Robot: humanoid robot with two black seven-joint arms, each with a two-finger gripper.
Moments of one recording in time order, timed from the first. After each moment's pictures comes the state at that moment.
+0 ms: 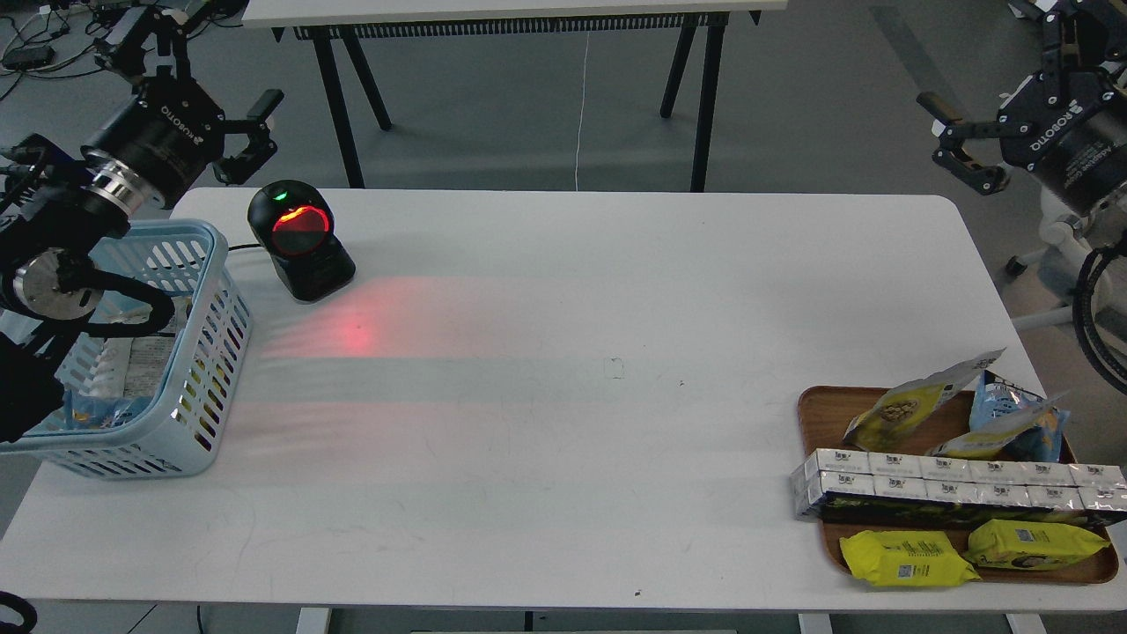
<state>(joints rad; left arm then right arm) -0.77 0.57 -0.78 -0.81 0.18 -0.49 -0.25 0.85 -0.94 0.48 1.16 0.10 0.49 0.30</state>
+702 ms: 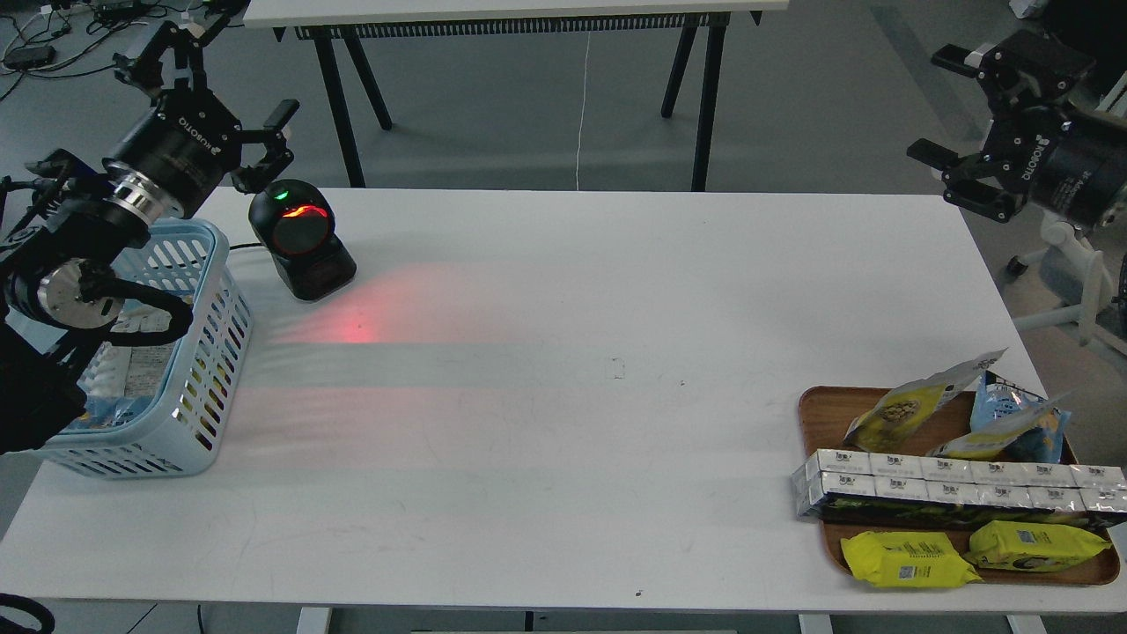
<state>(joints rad) -0.76 0.53 -0.79 -0.81 0.16 -0.49 -0.25 1.09 -1.03 0.19 1.15 -0.33 0.49 0.30</state>
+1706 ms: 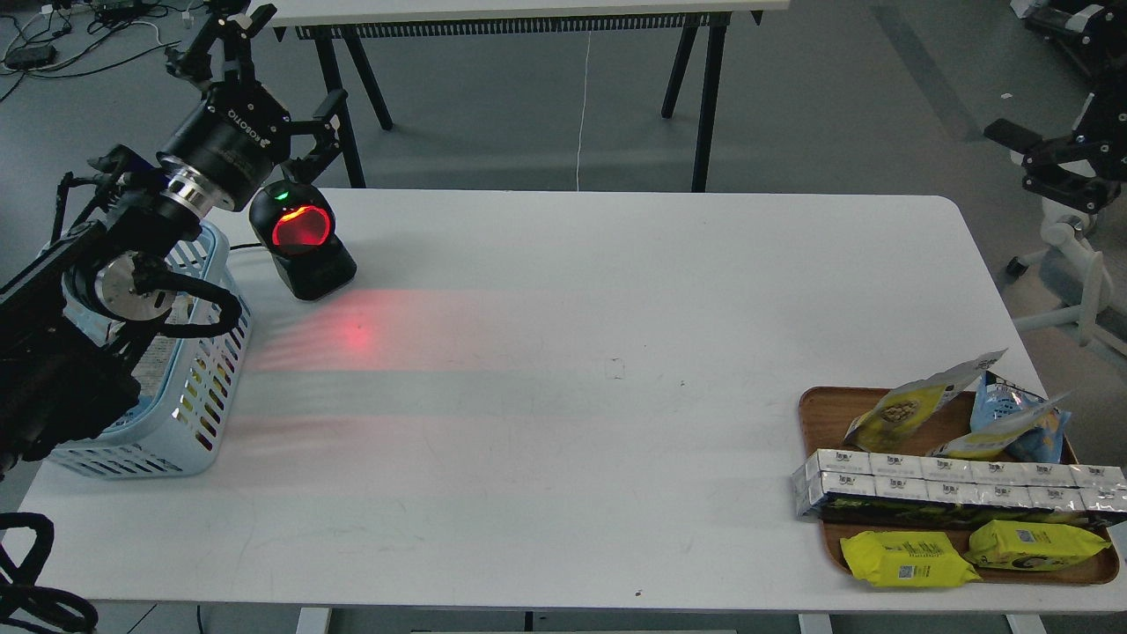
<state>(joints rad) -0.78 0.43 -0.82 -0.81 0.16 -0.49 -0.25 1.16 -1.25 0.06 1.33 -0.16 0.49 0.31</state>
